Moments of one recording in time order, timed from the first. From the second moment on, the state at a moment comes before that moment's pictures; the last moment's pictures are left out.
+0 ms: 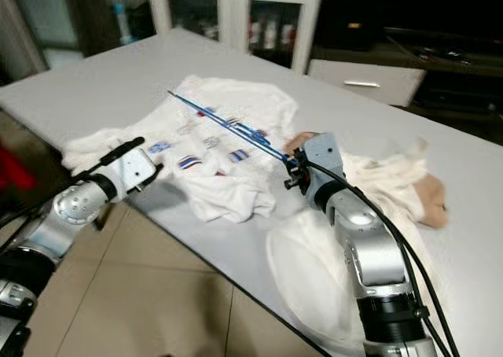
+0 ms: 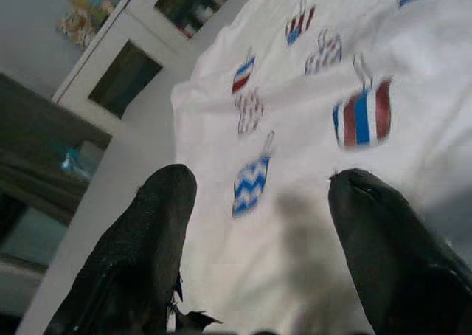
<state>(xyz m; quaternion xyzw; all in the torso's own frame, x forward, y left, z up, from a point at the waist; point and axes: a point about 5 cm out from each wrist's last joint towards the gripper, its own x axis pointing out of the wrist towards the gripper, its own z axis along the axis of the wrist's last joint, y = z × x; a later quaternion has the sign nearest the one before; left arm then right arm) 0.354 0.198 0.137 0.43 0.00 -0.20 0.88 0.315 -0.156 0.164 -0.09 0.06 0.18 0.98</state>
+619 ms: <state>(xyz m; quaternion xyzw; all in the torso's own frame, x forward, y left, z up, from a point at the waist) 0.354 0.197 0.139 0.43 -0.03 -0.20 0.88 0.317 -0.159 0.162 -0.09 0.06 0.16 0.98</state>
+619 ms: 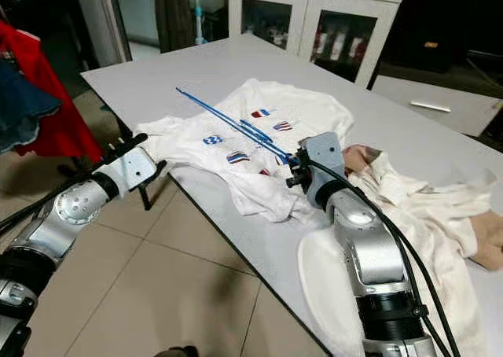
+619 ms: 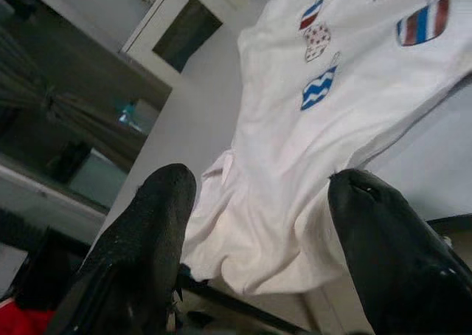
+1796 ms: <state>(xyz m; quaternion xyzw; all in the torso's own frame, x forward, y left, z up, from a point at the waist) 0.361 0.175 0.153 0.23 -0.11 -0.18 0.95 0.313 -0.165 0.170 -0.15 0.01 0.13 0.98</state>
